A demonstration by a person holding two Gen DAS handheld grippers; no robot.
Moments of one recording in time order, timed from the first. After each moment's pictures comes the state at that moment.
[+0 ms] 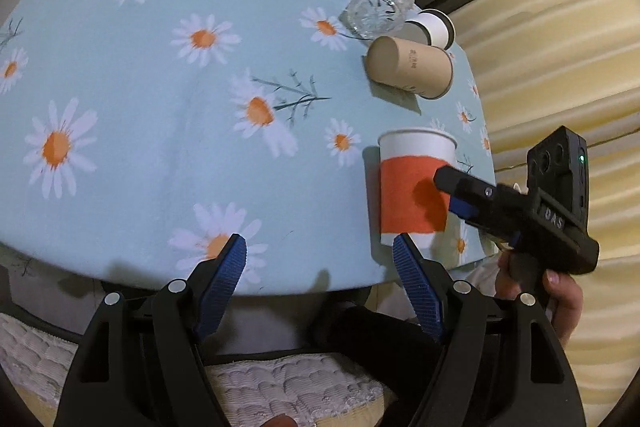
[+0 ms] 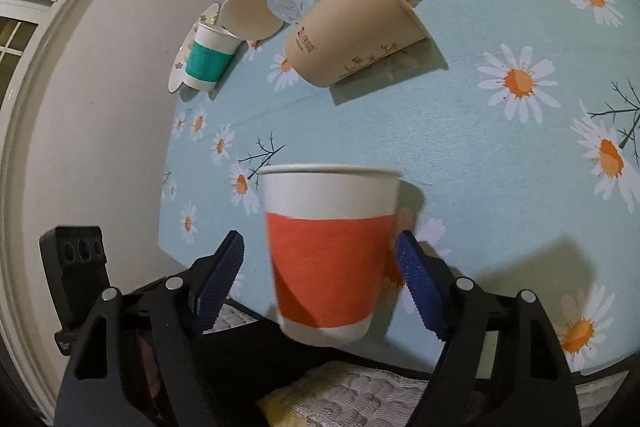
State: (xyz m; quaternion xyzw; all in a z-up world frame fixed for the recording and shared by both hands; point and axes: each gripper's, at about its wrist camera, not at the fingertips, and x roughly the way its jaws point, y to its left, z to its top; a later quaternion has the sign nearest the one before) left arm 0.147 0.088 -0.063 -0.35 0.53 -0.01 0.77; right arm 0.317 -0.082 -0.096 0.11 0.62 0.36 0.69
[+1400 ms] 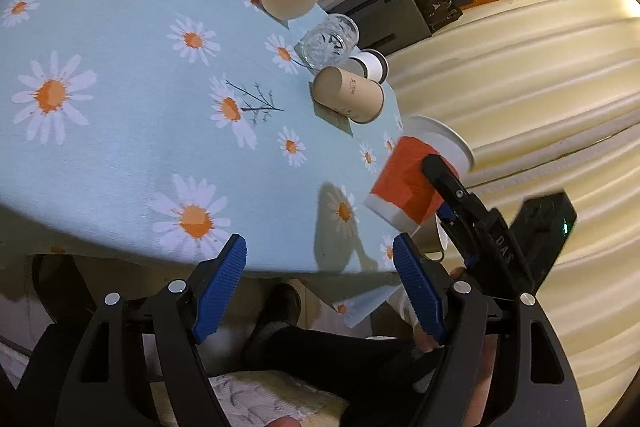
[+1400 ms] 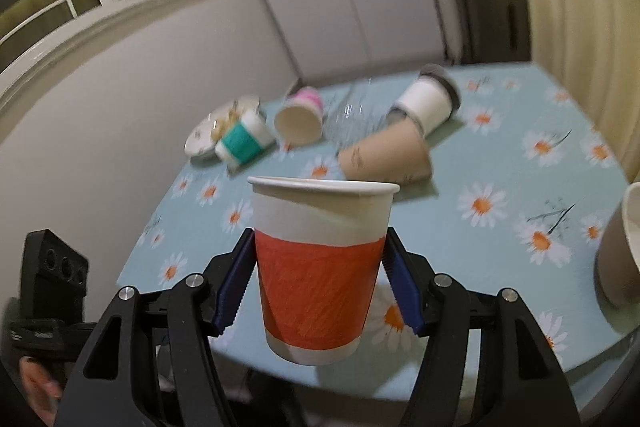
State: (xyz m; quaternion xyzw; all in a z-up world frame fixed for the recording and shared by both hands) left arm 0.095 0.102 -0.060 -0.44 0.41 -0.09 0.80; right arm 0.221 -0.088 -0.034 0.06 0.33 0.33 0.88
